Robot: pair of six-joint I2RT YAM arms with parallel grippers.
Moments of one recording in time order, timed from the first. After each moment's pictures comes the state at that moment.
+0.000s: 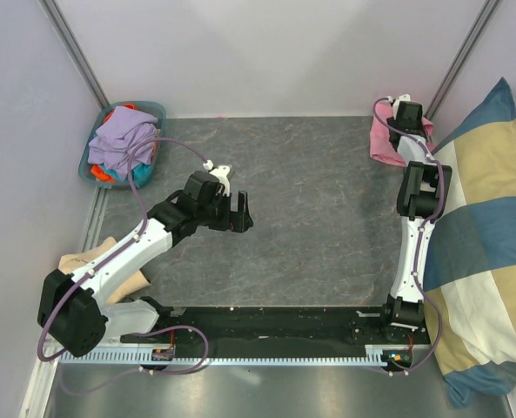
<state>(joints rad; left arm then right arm) -0.59 1.22 0.92 -0.46 0.09 -0.40 -0.18 2.60 2.18 -0.18 0.35 -0.46</state>
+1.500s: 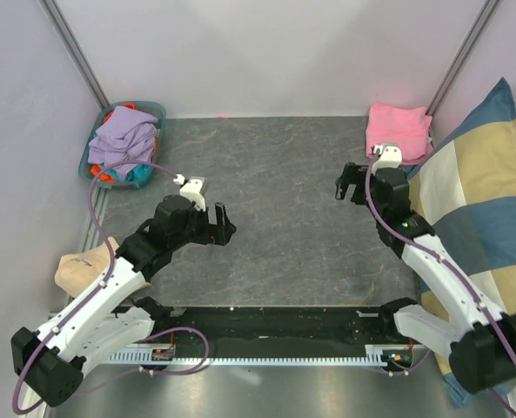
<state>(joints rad) -0.58 0.88 0.74 -0.43 0.00 -0.40 0.28 1.08 0.80 -0.10 0.17 0.26</state>
